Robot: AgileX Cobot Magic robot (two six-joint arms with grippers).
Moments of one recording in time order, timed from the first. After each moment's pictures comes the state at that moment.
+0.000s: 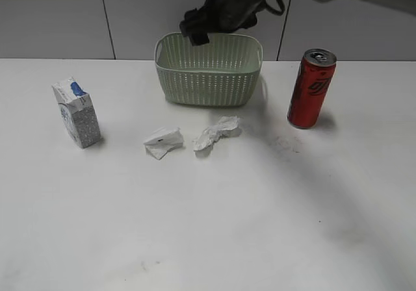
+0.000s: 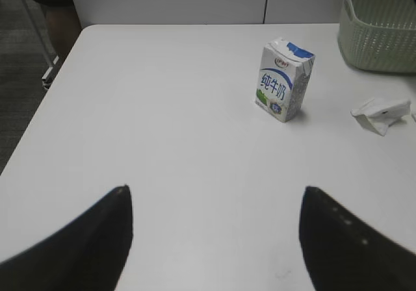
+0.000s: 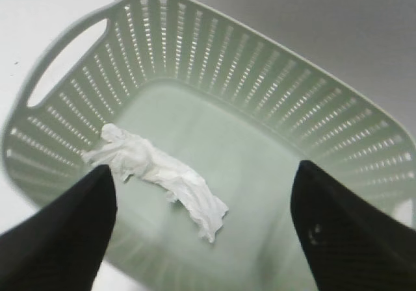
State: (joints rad) left arm -0.10 0.00 -0.51 -0.06 1.04 0.00; right arm 0.58 2.27 -2.04 -0.15 0.66 0.11
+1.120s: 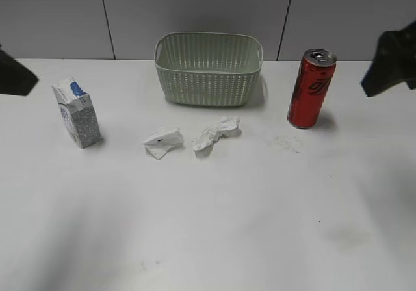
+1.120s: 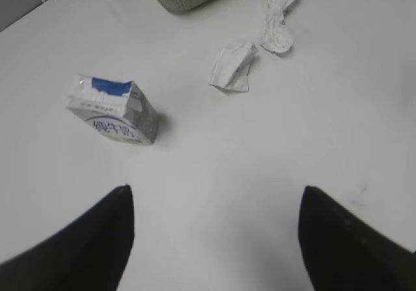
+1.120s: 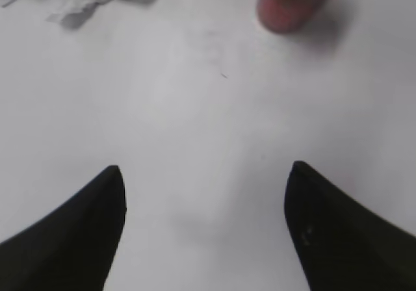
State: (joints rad) left arm -0.36 1.14 -1.04 -0.33 0.94 0.59; right arm 0.17 1.48 -1.21 0.18 0.99 -0.20
